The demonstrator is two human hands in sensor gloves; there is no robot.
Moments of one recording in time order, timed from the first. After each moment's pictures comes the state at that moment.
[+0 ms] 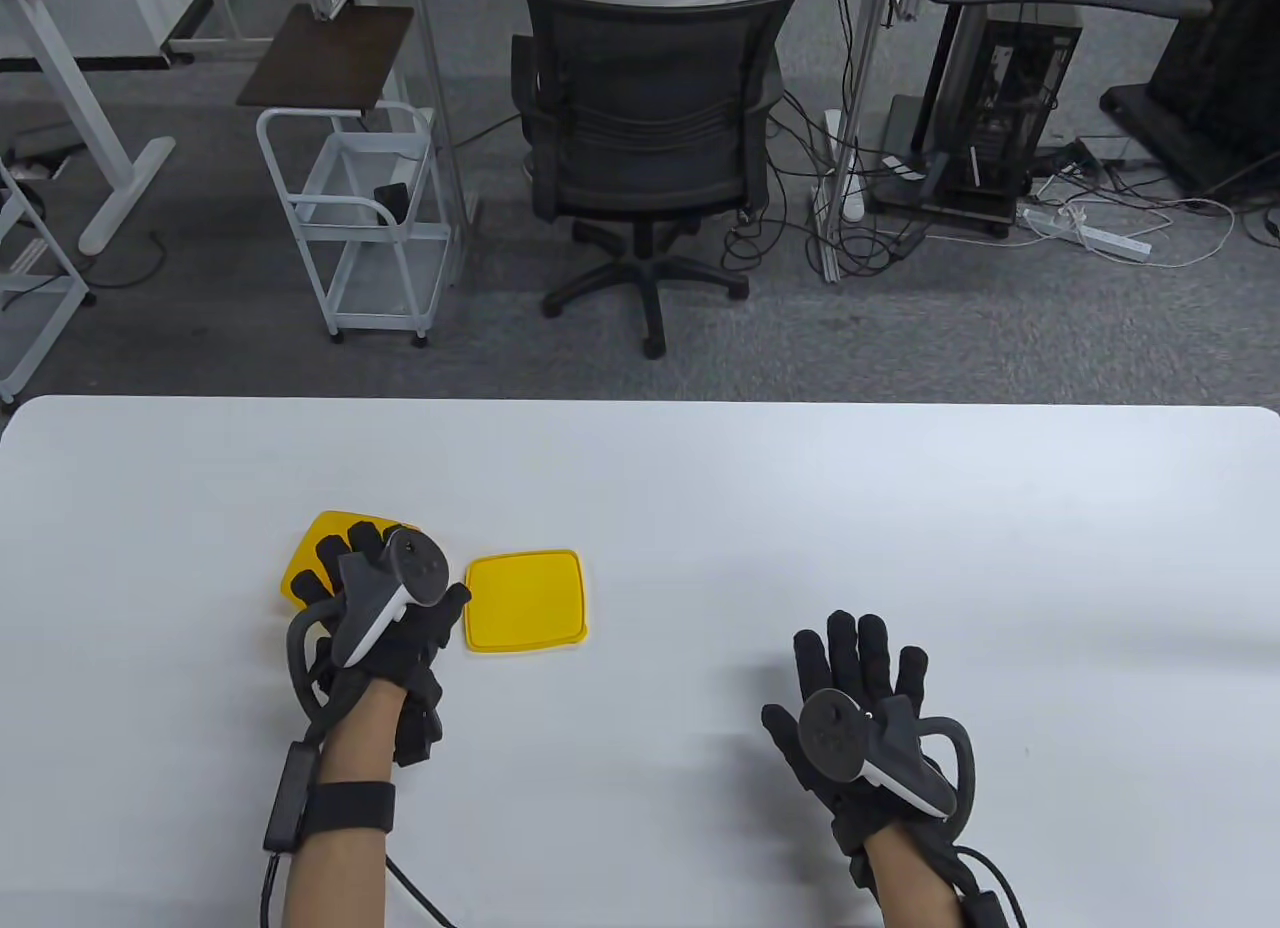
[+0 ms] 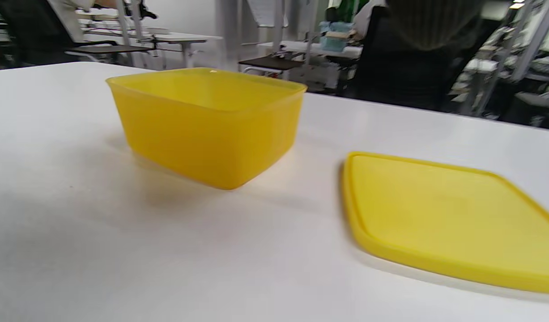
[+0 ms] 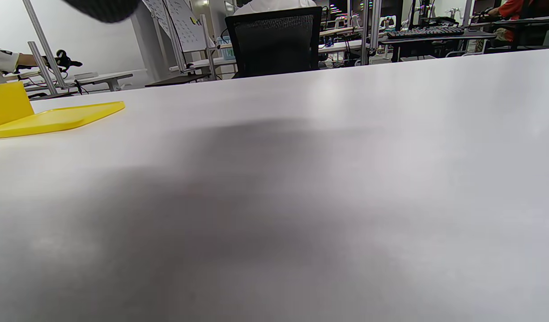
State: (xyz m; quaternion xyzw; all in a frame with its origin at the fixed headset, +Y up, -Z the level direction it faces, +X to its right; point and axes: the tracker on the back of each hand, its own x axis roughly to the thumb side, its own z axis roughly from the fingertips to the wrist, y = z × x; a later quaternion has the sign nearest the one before) left_hand -0.256 -0.716 -0.398 -0.14 0.17 0.03 0.97; right_hand 0.163 -0.751 -0.277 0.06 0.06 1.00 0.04
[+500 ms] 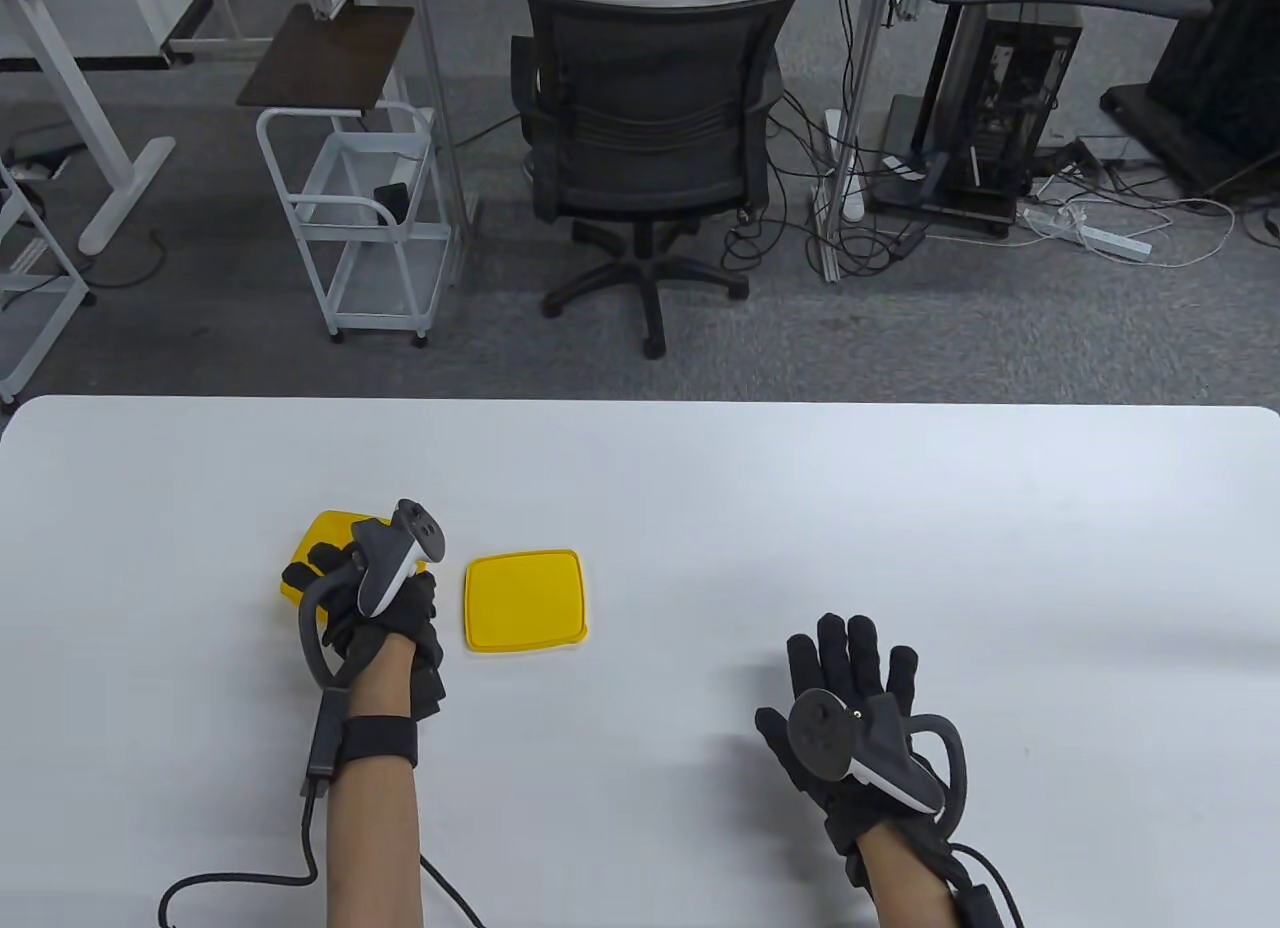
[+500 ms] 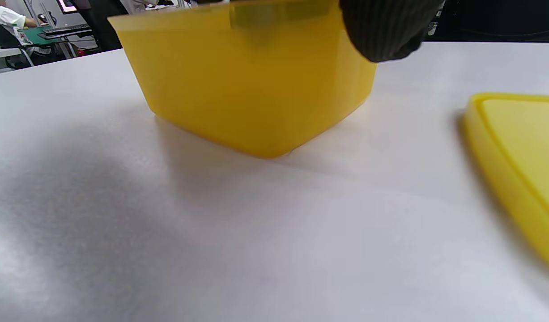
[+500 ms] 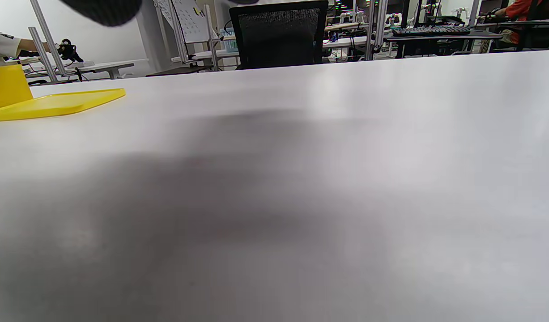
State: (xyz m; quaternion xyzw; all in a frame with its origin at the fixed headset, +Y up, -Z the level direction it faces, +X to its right) left_hand -0.268 -0.757 -0.442 -0.18 0.25 -0.01 0.95; right_hand 0.157 -0.755 -0.279 0.07 0.06 1.00 0.02
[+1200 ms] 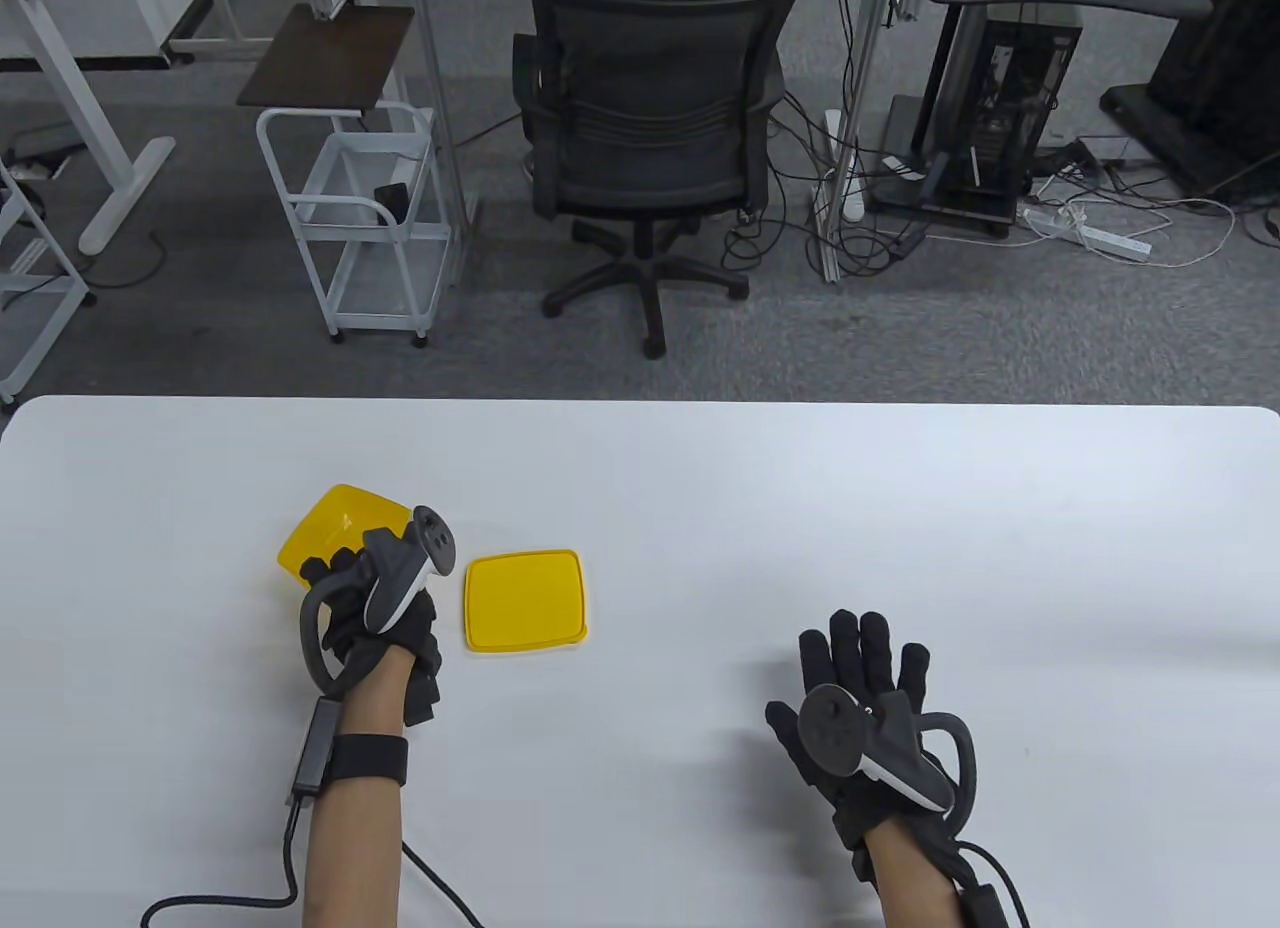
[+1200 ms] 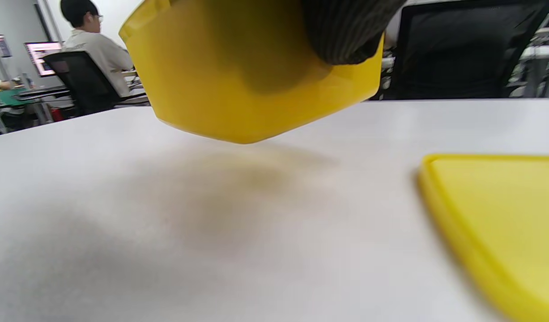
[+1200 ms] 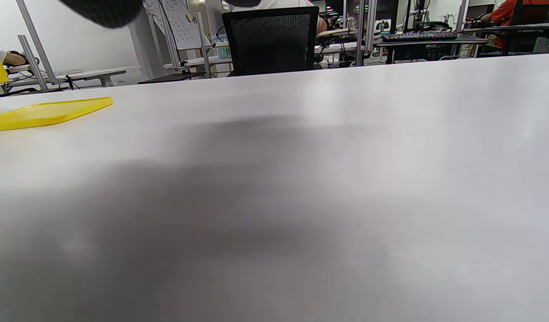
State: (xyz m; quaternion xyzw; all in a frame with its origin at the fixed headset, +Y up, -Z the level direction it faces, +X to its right) left_hand -0.250 -0.722 -0.419 -0.08 0.19 -0.04 0.98; right_hand 0.166 -0.752 -0.281 0.06 0.05 1.00 0.03
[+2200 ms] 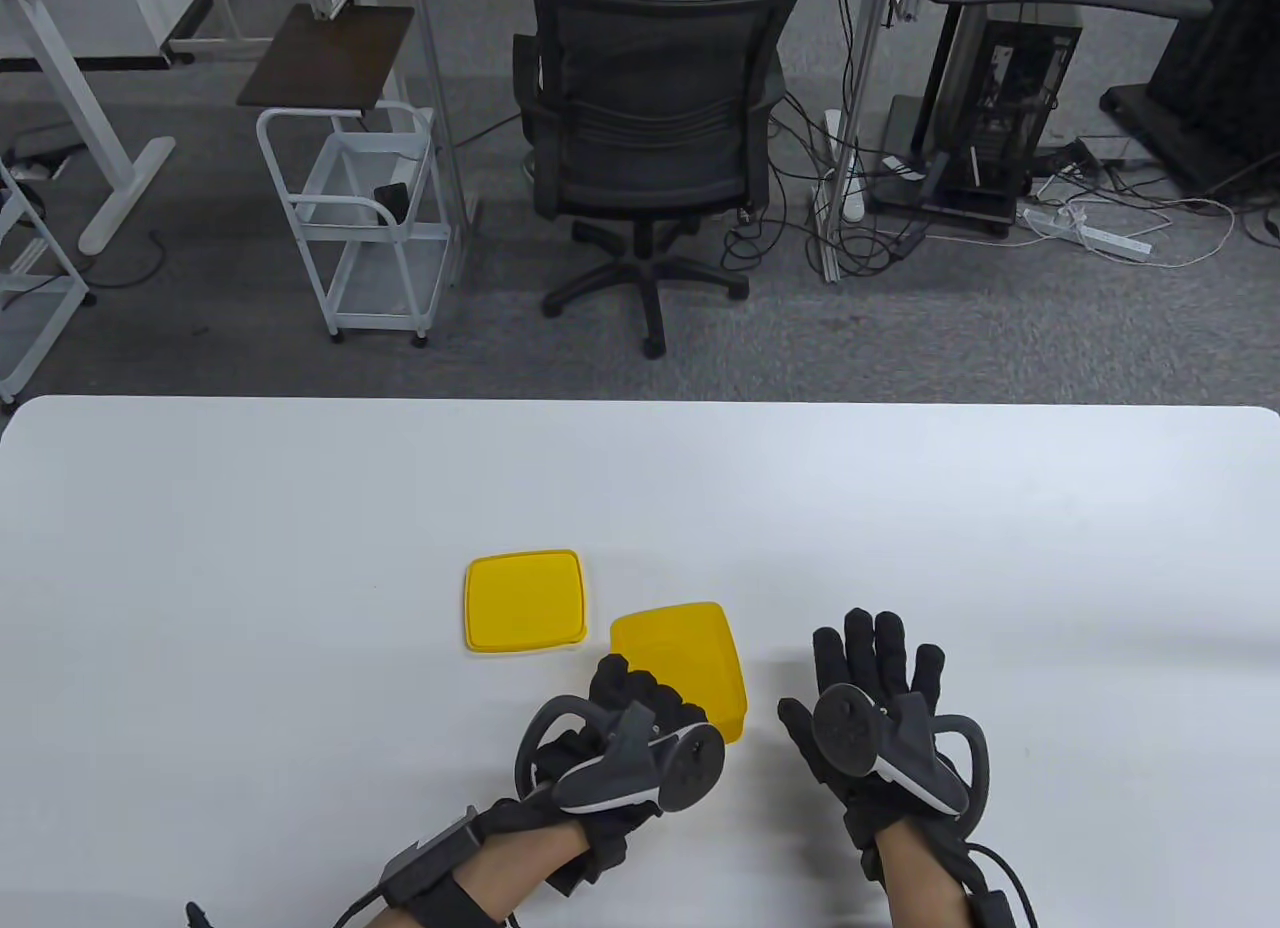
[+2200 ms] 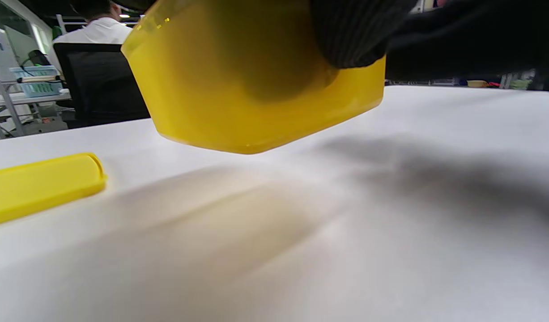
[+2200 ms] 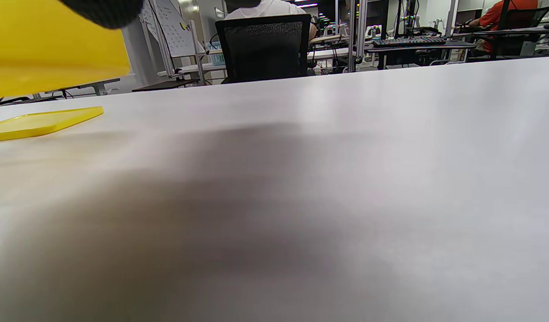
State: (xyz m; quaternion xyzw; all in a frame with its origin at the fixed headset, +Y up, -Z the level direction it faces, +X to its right) left_hand -0.037 -0.720 -0.259 -0.07 -0.29 -0.06 0.95; right_hand 0.176 -0.751 -0.280 0.05 0.05 1.00 0.03
